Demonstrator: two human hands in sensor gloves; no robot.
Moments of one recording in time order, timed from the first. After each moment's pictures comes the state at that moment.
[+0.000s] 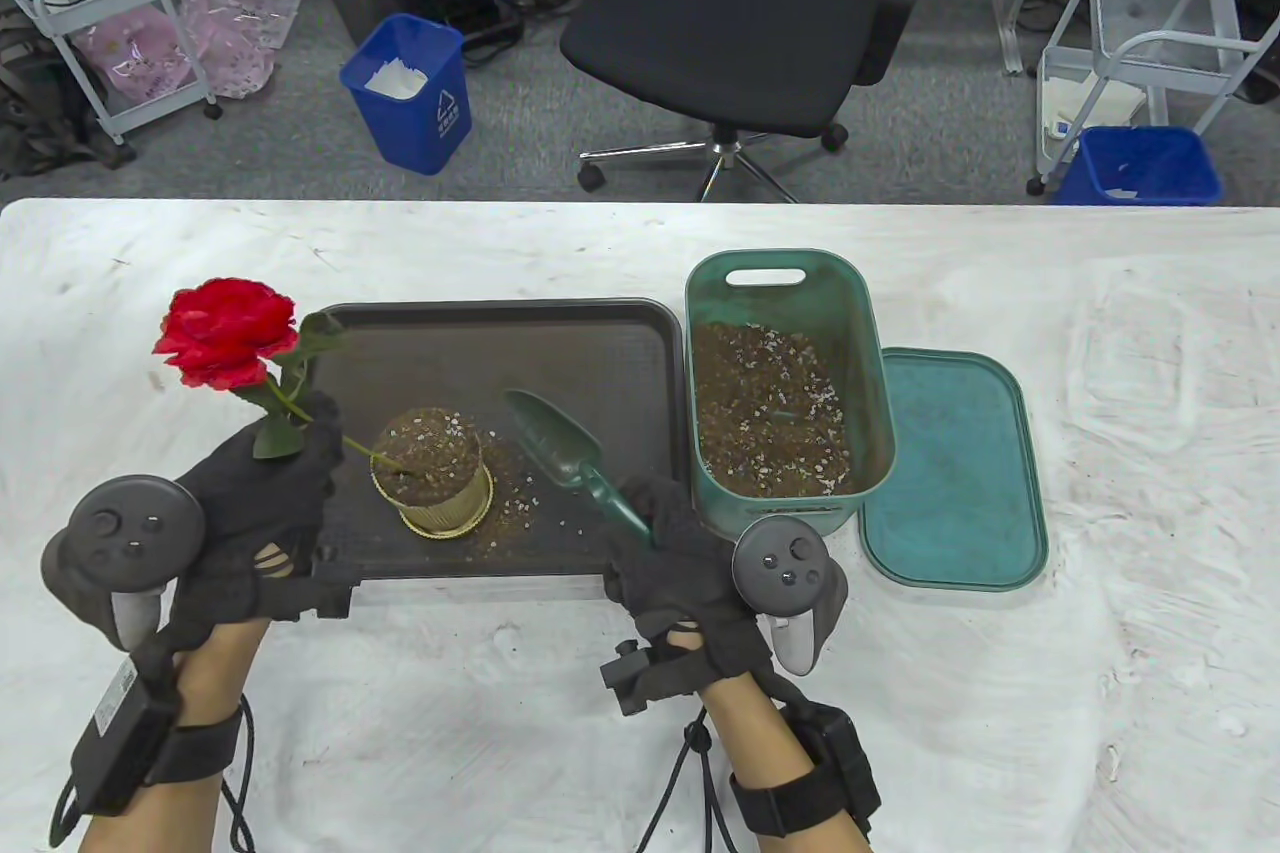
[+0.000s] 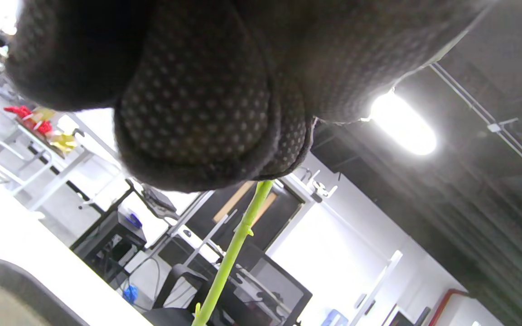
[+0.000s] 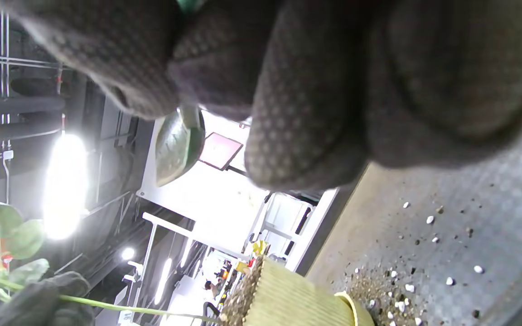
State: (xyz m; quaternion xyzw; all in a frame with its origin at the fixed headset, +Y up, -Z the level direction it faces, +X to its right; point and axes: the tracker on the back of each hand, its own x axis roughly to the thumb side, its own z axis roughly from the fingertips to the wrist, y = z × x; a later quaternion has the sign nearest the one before) left_hand -0.325 -0.577 -0.225 0.23 0.00 0.35 0.91; right_hand 0.048 -0.697 -0.215 0.05 -0.04 0.80 0.59
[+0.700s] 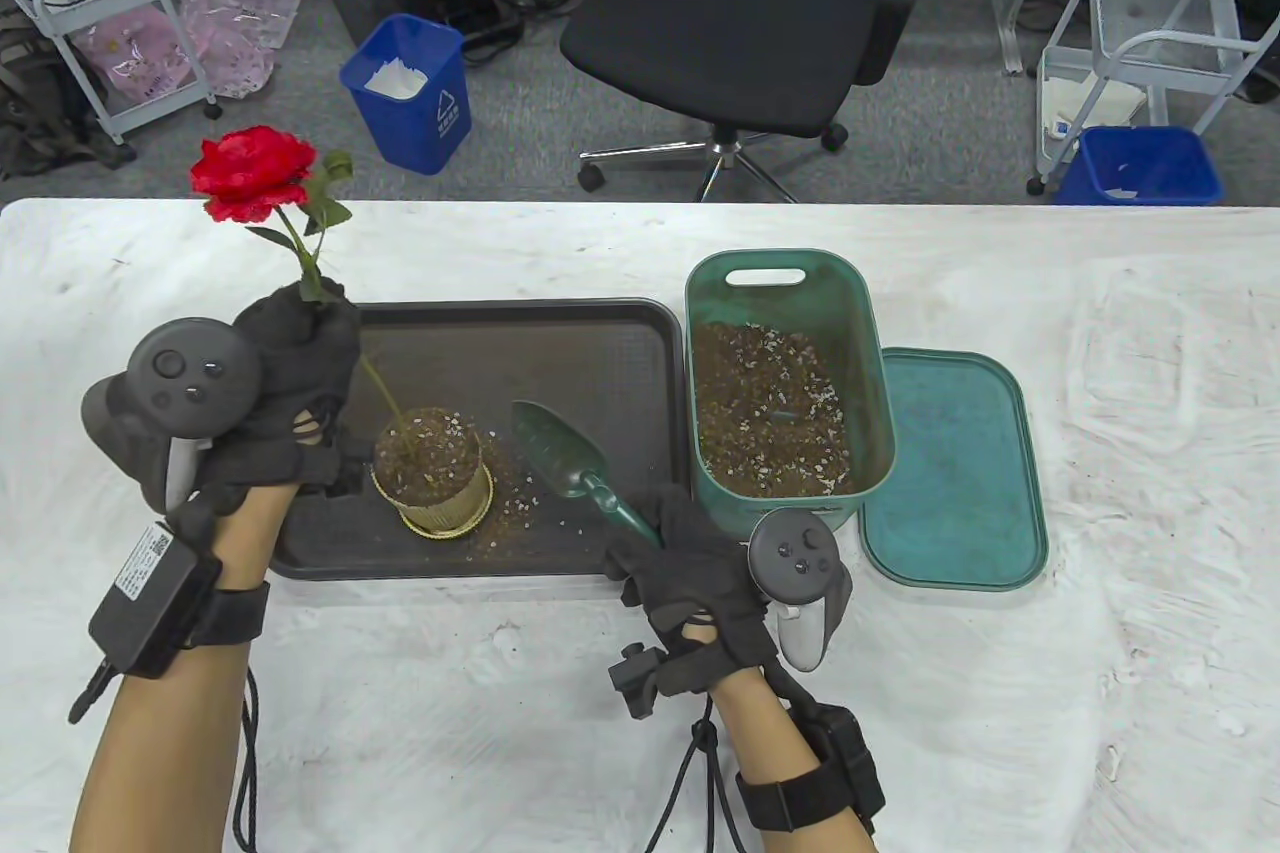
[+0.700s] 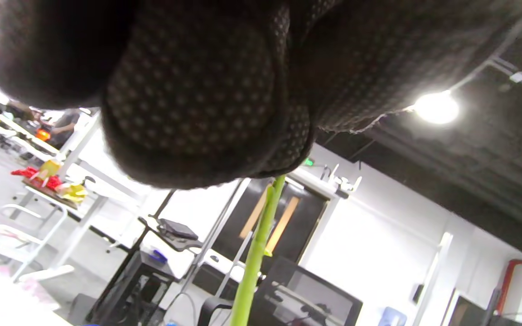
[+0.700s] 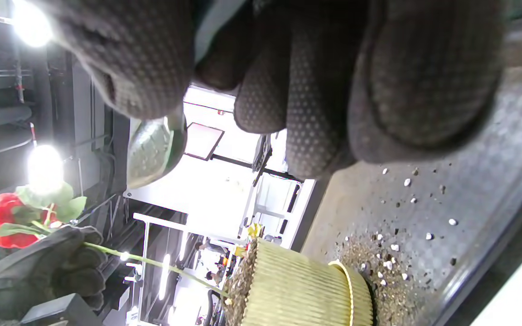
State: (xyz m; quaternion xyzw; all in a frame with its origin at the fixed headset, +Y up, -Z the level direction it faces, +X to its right) left_hand -0.308 -0.531 -0.286 0.26 0.04 0.27 0.93; right_hand 0.051 -0.711 -0.219 0.04 0.02 0.77 0.64
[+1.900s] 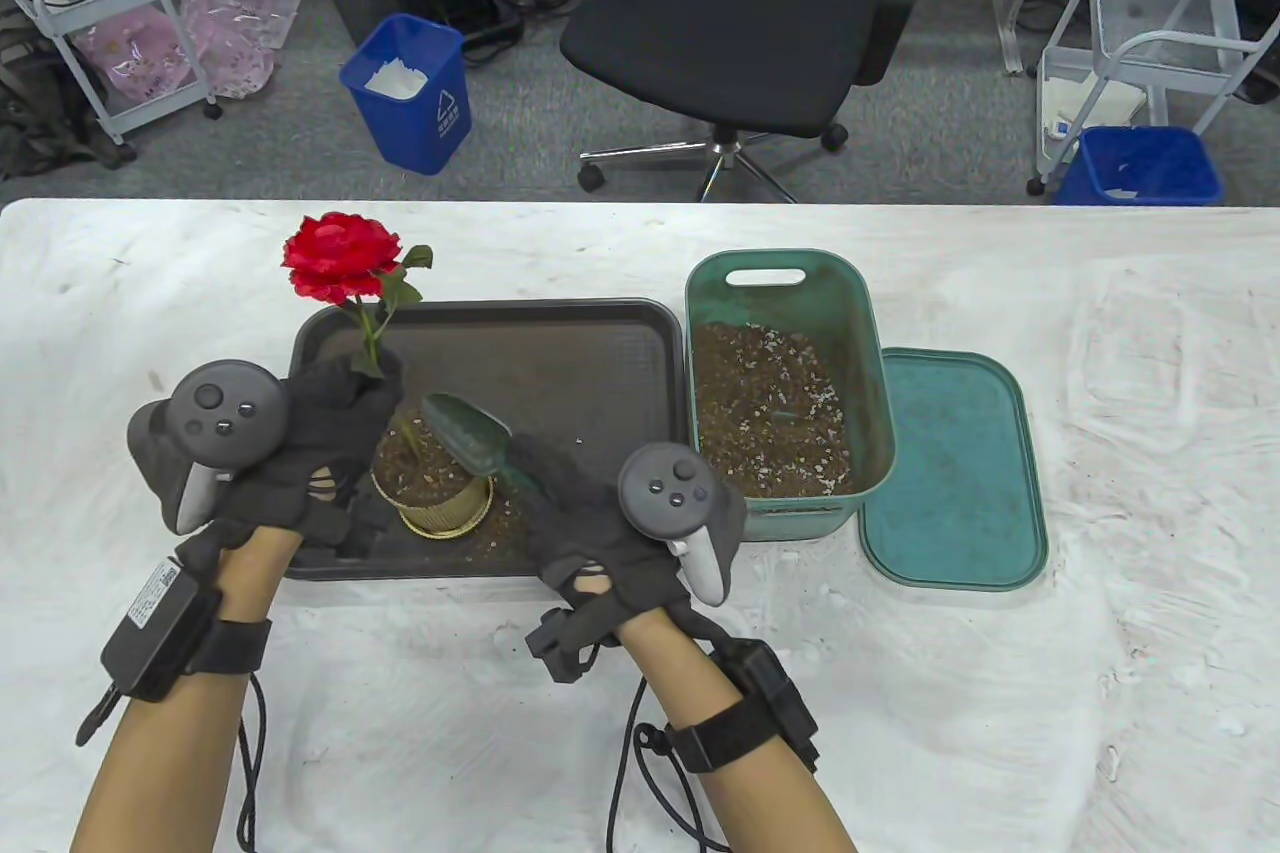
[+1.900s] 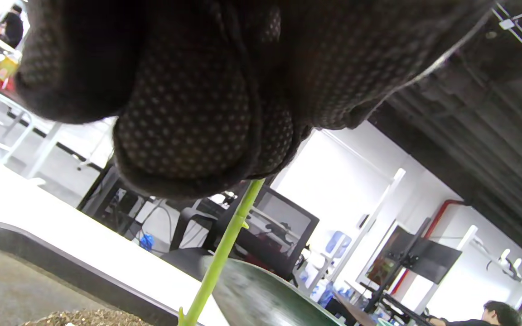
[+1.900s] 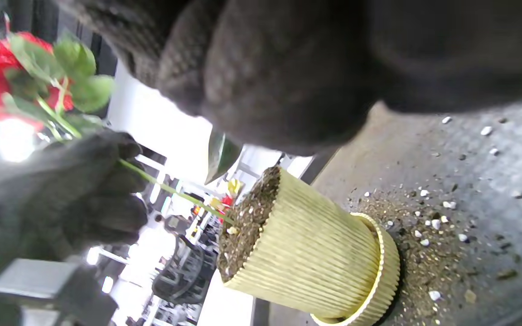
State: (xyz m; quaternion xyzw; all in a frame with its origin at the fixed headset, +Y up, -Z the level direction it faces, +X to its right) left_hand -0.304 -0.595 -0.290 0.13 -0.04 0.30 0.94; right_hand -0.035 -0.669 -0.259 0.08 0.08 0.84 0.52
